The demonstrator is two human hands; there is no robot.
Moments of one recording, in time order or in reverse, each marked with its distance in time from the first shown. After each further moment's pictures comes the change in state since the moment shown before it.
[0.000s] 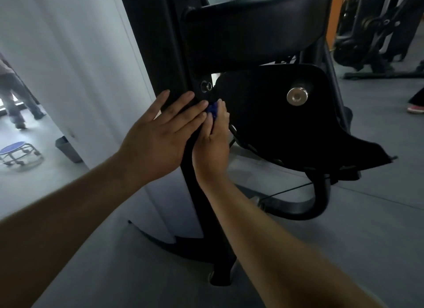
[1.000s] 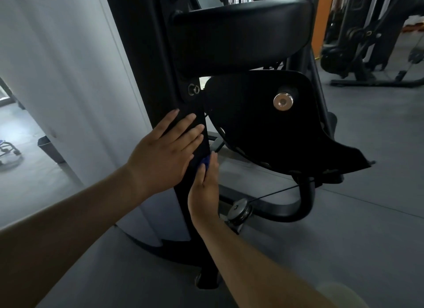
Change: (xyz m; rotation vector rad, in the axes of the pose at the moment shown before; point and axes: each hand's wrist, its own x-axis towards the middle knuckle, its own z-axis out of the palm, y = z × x) left_hand 0.009 0.041 0.018 0.132 -0.121 0.040; right_hand -0.065 0.082 -0.025 -0.043 -0.079 0.228
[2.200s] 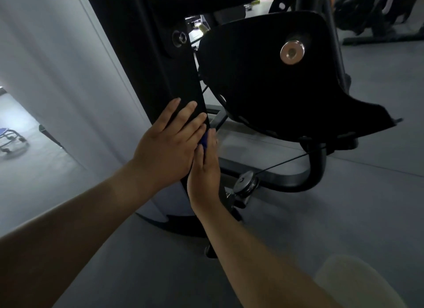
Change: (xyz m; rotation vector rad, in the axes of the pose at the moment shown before) left_hand -0.007 0.053 0.024 -0.051 -0.009 0.022; right_hand -0.011 0.034 0.002 0.049 0.005 -0.017
